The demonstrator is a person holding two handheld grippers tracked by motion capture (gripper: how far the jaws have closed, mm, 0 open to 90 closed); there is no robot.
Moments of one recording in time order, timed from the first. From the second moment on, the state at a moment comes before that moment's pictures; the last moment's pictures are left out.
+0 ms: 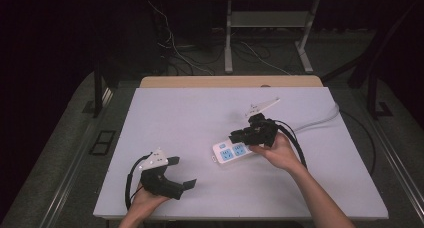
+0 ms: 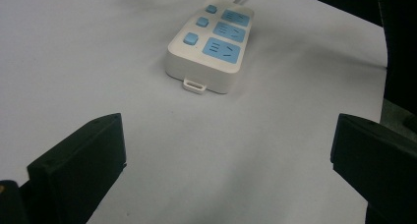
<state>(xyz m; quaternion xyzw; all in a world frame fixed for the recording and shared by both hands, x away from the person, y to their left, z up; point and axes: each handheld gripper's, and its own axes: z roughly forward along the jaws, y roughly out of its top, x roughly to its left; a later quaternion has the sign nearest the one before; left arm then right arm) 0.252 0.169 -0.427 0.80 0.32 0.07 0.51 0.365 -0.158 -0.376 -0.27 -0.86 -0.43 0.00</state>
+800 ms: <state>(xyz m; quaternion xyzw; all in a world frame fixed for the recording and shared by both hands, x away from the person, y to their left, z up) 0.251 0.167 -0.426 0.80 0.32 0.07 0.51 0.311 -0.248 -0.374 -0.37 -0.81 -0.45 -0.04</state>
